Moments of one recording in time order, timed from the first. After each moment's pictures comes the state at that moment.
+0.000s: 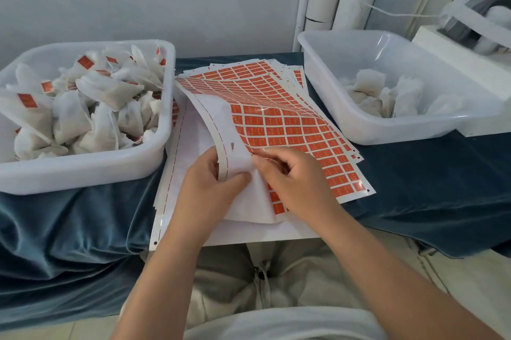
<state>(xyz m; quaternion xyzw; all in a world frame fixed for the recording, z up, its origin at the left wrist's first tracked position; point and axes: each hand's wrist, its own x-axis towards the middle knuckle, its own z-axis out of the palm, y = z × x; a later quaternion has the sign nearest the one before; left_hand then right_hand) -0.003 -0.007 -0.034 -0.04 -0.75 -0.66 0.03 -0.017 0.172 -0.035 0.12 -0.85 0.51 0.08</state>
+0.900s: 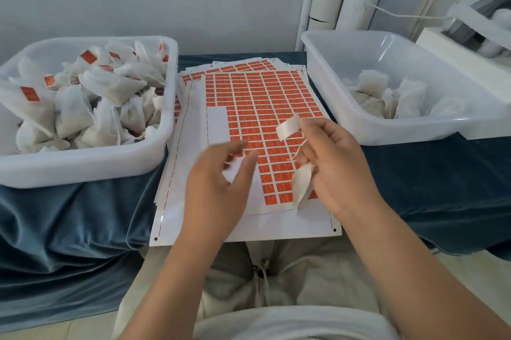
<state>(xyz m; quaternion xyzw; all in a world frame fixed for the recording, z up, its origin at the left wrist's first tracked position) 0.003 0.012 -0.034 -0.01 -0.87 -0.47 0.18 -0.014 0.197 0.000 -0.03 -0.67 0.74 0.03</state>
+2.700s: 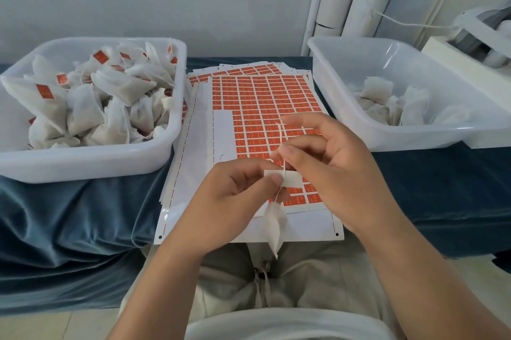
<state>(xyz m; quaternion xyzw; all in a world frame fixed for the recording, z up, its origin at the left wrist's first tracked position) 0.022 0.001 0.001 -0.19 -0.74 -0.65 -0.03 0.019 0.186 0.043 0.13 -0.80 0.59 0.05</state>
